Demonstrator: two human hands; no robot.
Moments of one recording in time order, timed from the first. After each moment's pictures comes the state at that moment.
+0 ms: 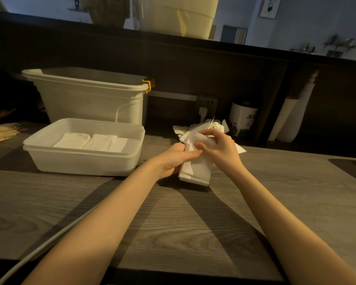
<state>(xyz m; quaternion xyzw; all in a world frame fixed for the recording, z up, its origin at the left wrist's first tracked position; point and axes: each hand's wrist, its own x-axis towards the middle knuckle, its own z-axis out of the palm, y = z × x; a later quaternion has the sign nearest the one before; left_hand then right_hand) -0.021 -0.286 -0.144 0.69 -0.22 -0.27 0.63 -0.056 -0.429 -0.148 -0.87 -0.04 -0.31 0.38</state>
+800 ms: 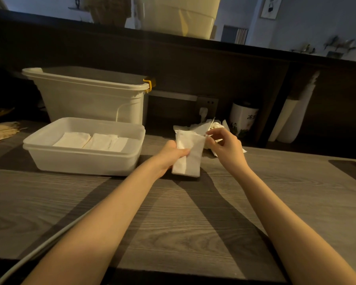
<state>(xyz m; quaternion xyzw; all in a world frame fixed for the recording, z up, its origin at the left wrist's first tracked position) -0.008 -0.285 -0.149 0.74 -0.13 -0.19 0.63 -0.051 -0.442 -0.149 -0.86 0.02 -0.32 0.39</state>
